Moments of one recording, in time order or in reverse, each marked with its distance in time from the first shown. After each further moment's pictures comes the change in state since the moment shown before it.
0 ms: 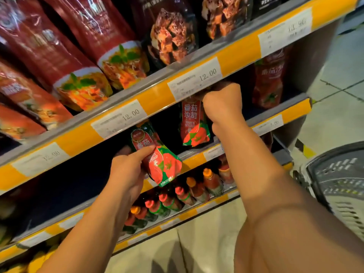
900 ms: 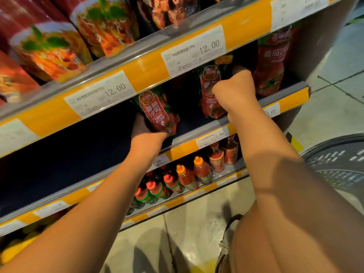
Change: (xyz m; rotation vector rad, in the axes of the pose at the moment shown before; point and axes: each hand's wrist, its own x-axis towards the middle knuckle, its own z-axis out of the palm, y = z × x) left_hand 0.059 -0.048 0.049 0.415 -0.103 0.374; right_hand 0.019 0.018 -0.031 -0.318 0.026 -0.047
